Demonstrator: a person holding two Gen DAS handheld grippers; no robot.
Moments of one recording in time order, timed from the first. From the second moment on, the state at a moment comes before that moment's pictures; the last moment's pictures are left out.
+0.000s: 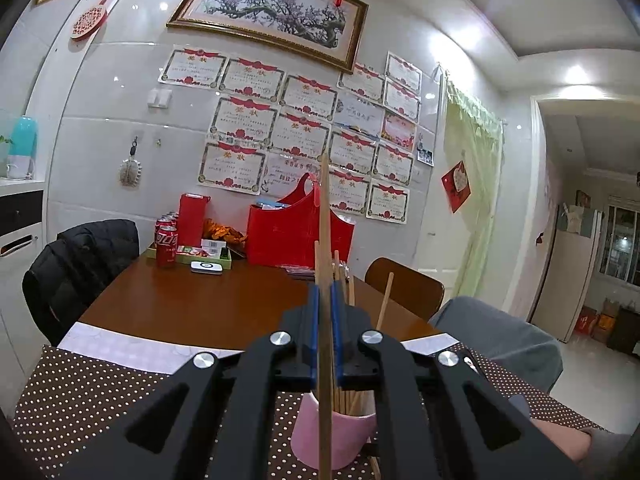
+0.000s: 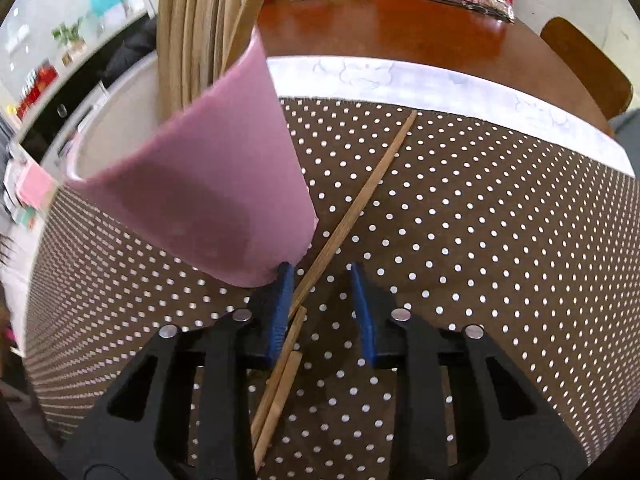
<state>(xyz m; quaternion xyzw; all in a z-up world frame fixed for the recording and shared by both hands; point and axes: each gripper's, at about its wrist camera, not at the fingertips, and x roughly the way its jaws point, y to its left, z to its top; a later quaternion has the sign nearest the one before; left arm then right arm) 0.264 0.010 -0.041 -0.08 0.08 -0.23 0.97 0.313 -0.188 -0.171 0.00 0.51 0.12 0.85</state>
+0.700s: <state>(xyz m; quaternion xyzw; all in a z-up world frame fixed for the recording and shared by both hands) 0.269 0.010 -0.048 -0.08 0.10 -0.23 0.96 0.322 -0.208 -0.167 0.06 0.48 0.11 0.87</state>
